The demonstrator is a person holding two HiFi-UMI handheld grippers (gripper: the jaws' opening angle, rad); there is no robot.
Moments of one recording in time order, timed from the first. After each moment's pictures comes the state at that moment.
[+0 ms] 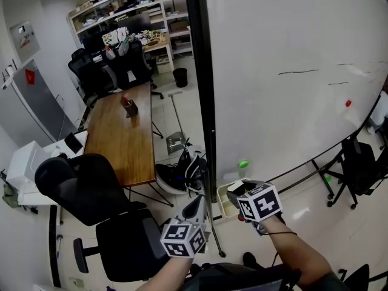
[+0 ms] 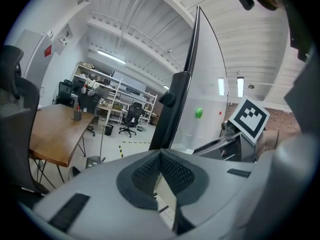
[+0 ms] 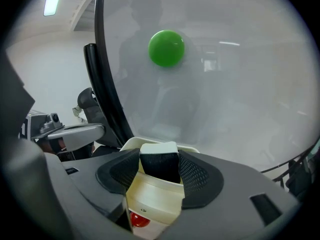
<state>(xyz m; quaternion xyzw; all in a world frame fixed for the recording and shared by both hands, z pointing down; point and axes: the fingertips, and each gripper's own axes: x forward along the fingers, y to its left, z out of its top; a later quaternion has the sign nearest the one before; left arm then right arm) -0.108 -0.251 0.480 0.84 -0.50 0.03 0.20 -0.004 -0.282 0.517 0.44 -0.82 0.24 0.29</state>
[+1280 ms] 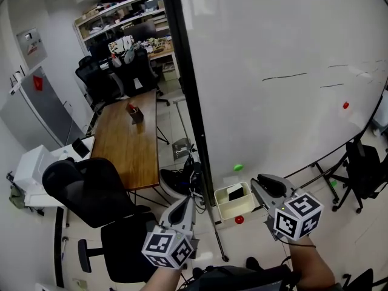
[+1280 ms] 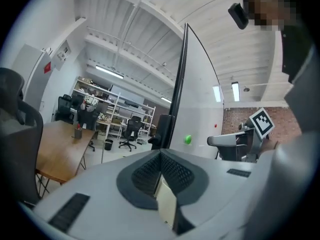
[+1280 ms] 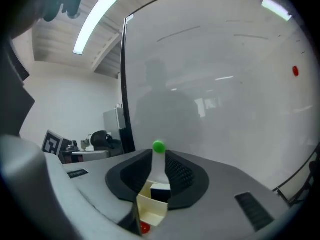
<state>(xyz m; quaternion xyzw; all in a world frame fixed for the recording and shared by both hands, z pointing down) -0.116 -0.214 0.395 0.85 -0.51 -0.01 0.13 0.058 -0.240 0.361 0.46 -0.88 0.13 0.04</state>
